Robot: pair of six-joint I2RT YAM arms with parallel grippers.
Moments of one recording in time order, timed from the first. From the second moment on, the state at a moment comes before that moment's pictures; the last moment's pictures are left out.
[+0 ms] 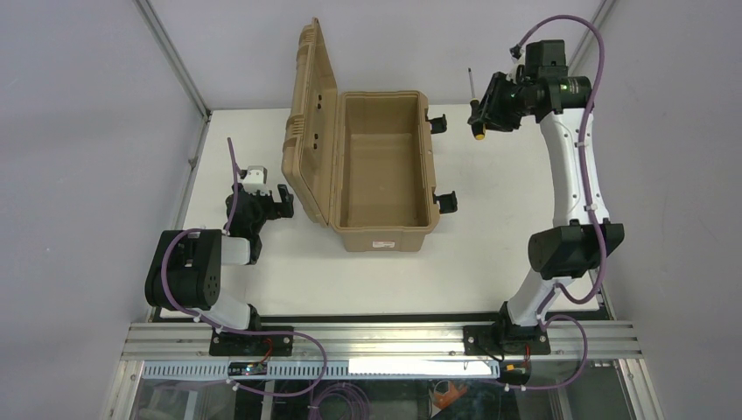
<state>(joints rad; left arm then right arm) 0.01 1.54 0.36 0.87 0.07 -0.06 0.06 1.76 2.11 -1.19 -0.26 0.31</state>
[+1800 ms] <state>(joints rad) 0.01 1.54 0.36 0.87 0.07 -0.06 0.63 2.25 2.13 -1.01 0.20 0.63</state>
